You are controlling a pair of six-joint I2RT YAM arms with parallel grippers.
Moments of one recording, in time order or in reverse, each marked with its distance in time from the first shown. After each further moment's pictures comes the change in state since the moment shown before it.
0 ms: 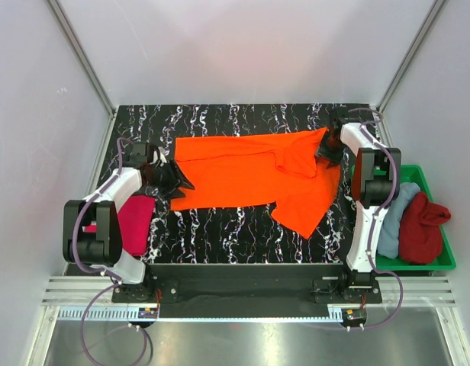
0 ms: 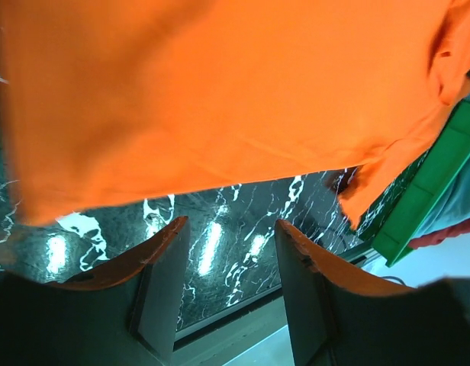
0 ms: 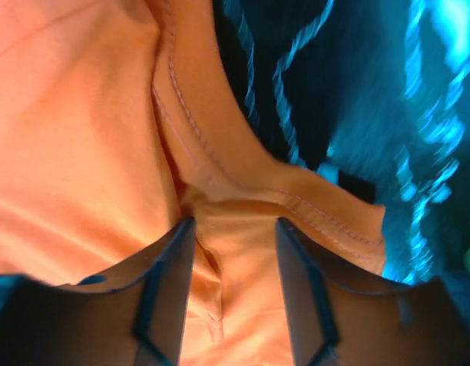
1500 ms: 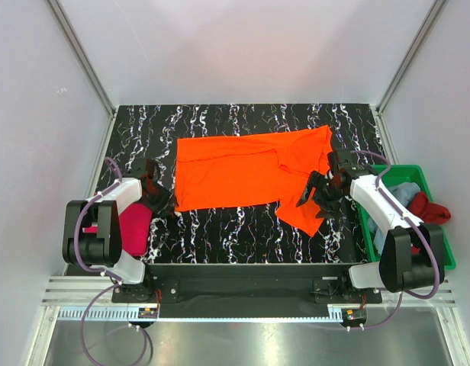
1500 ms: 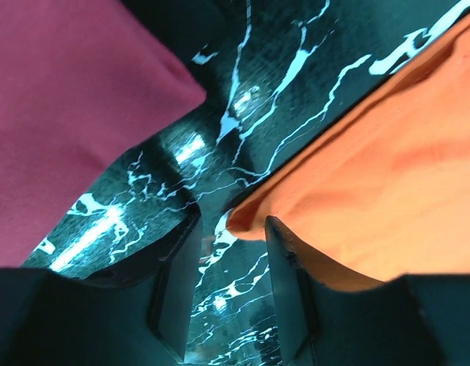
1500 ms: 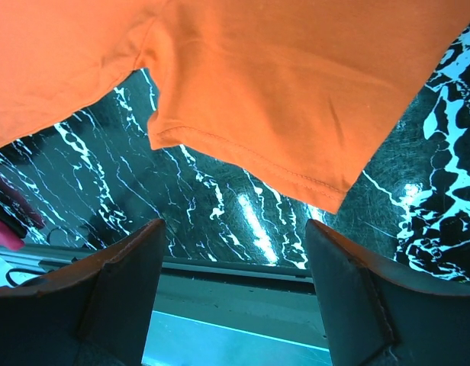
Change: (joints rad) left arm 0.033 -0.003 -0.159 -0.027 -0.405 -0.377; right arm 0.160 -0.836 -0.762 -0.084 -0.297 0.133
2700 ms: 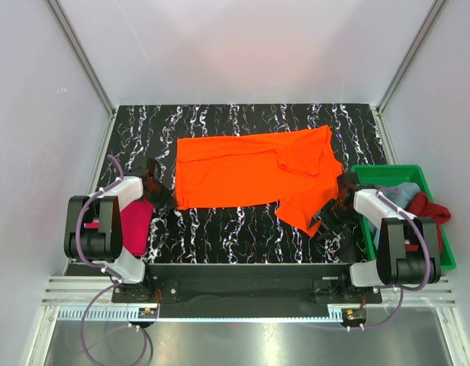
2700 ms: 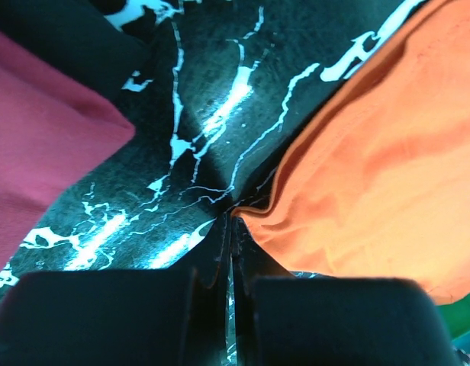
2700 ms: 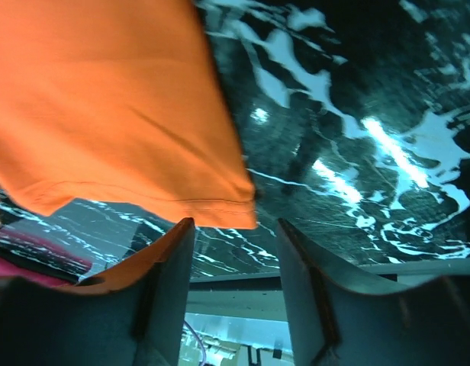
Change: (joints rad) left arm 0.000 0.044 0.019 0.065 0.056 0.050; right arm -0.146 0.042 -0.253 0.079 -0.017 0.222
